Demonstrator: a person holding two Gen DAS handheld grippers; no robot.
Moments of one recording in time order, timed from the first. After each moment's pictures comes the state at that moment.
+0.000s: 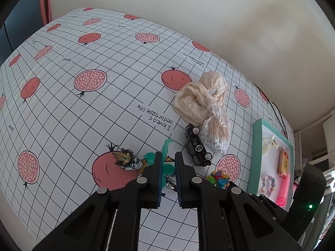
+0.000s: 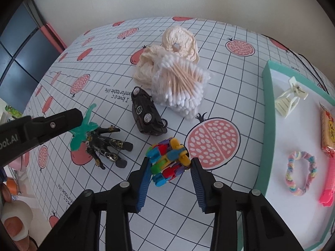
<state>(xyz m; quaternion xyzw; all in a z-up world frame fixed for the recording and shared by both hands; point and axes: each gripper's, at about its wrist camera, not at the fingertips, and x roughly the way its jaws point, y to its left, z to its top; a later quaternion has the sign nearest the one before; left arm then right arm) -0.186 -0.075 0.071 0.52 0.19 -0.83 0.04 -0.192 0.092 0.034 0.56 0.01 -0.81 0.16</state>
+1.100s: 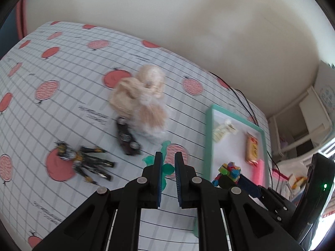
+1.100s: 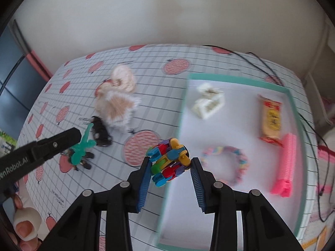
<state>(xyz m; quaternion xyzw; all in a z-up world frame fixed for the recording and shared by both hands) -0.183 0.021 0.093 0.50 0.18 -0.85 -0.05 -0.180 0.212 0.082 0.52 -0.03 -0.85 0.08</state>
